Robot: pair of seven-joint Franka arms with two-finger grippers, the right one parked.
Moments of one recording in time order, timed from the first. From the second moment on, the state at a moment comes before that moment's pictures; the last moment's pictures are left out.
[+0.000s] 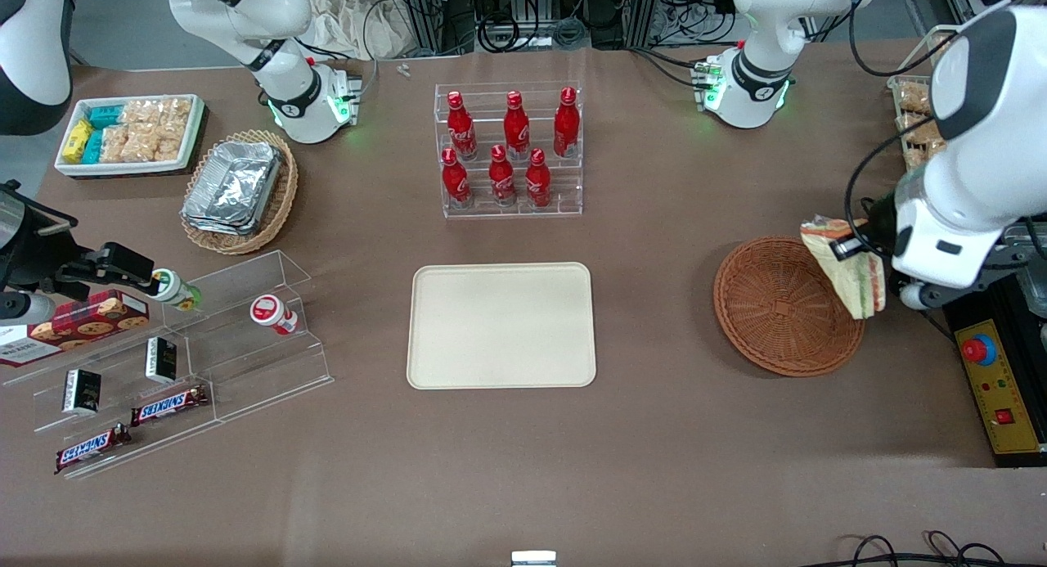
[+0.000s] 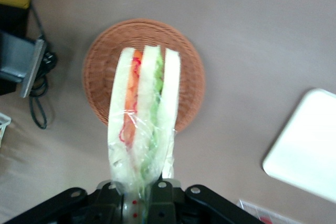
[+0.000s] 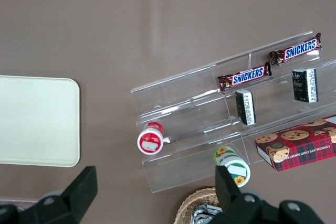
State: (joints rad) arm 0.01 0.15 -0.23 -1.48 0.04 1.50 -0.56
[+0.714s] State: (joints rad) arm -0.12 0.35 -0.44 -1.52 -0.01 1.72 -0.65
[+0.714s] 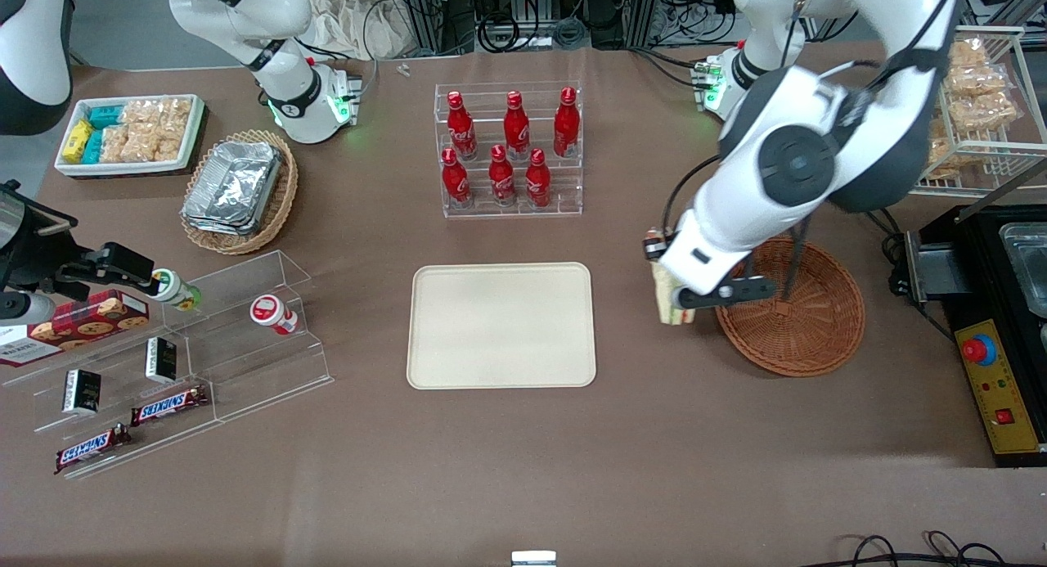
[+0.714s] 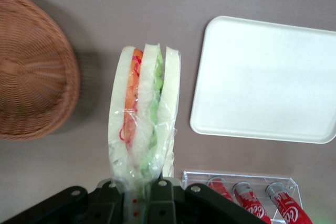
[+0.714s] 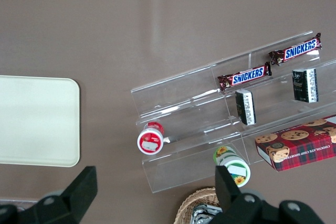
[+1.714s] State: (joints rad) arm -0.30 0.74 -0.44 -1.53 0.13 2.15 -0.76
